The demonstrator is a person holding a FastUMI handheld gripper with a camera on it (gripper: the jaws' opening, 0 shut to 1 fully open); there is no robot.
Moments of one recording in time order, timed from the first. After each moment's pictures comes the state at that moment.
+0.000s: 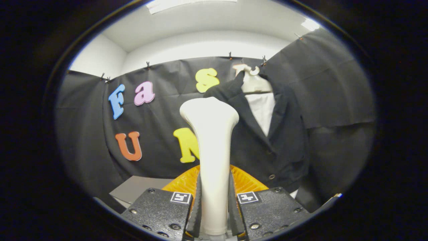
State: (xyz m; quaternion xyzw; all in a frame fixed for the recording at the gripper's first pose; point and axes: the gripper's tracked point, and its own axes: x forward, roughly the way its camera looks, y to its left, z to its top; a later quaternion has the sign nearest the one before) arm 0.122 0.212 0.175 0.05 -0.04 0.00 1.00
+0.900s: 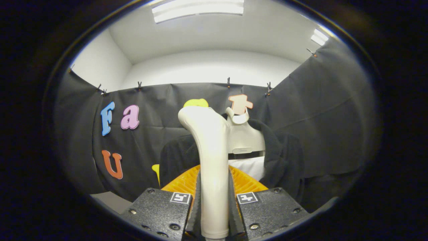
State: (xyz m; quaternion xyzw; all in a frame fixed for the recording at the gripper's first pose) arm 0.252 0.113 0.321 0.01 -0.13 0.04 0.99
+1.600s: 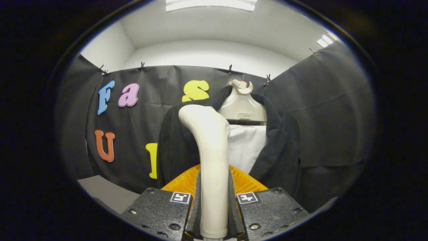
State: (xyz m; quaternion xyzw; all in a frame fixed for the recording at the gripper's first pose) arm 0.265 0.120 0.243 -0.03 -0.09 -0.01 1.00
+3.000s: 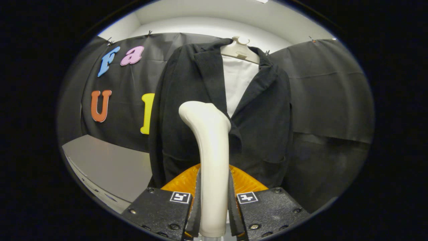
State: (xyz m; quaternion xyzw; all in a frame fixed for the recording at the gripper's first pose) arm 0.229 0.089 0.061 -0.08 0.04 -0.07 0.99
